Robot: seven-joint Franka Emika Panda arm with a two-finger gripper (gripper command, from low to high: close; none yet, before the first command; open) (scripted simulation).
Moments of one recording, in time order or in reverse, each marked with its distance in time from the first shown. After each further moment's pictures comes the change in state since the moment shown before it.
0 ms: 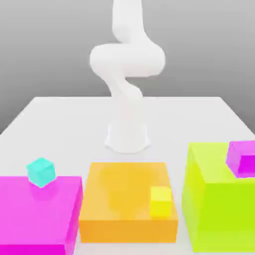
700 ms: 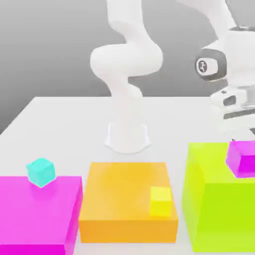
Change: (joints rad) arm 0.273 0.713 0.554 -0.456 0.110 0.518 0.721
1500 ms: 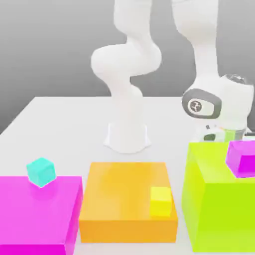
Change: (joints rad) arm 0.141 0.146 -0.220 -0.004 -0.299 0.002 0.251
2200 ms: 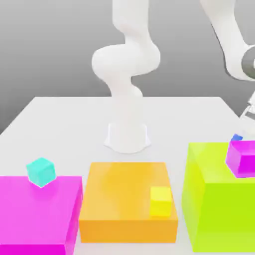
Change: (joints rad) arm 0.145 0.008 0.112 0.399 -0.460 -0.847 -0.970
